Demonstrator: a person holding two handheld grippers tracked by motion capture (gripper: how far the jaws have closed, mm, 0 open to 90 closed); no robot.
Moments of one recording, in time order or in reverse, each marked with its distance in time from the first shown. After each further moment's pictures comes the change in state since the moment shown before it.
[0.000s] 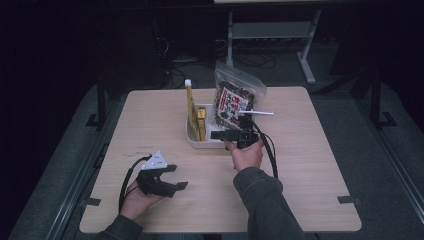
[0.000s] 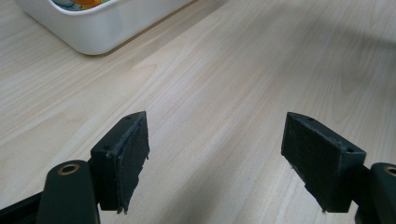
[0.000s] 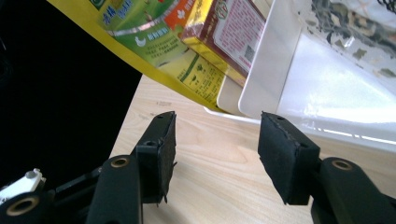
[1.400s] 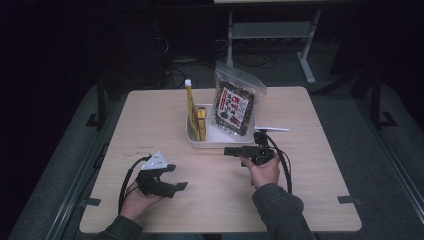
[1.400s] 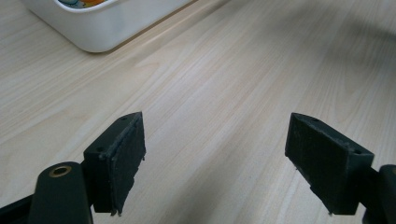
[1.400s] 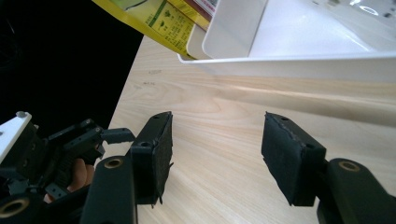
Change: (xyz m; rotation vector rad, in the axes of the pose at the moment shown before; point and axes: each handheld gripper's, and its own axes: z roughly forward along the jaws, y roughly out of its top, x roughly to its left) left arm 0.000 0.000 0.000 0.008 0.010 -0.003; right arm -0.042 -0.036 -0.029 0.045 0.045 0.023
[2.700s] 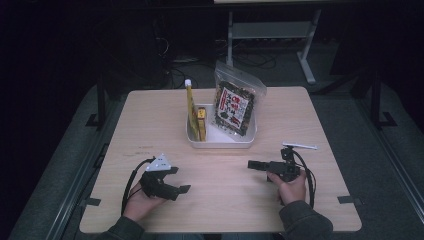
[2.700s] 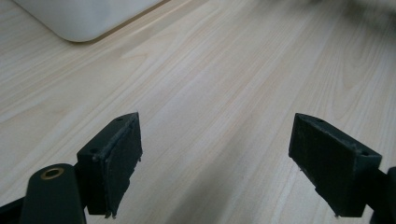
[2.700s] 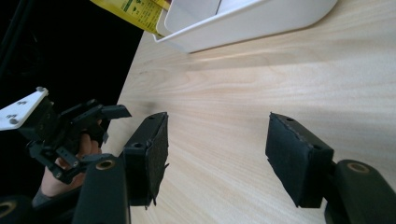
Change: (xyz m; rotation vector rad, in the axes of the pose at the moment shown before) left arm -0.005 -0.003 0.010 0.016 -0.018 -0.018; right arm -0.058 -0.037 -0.050 -0.029 0.067 0.042
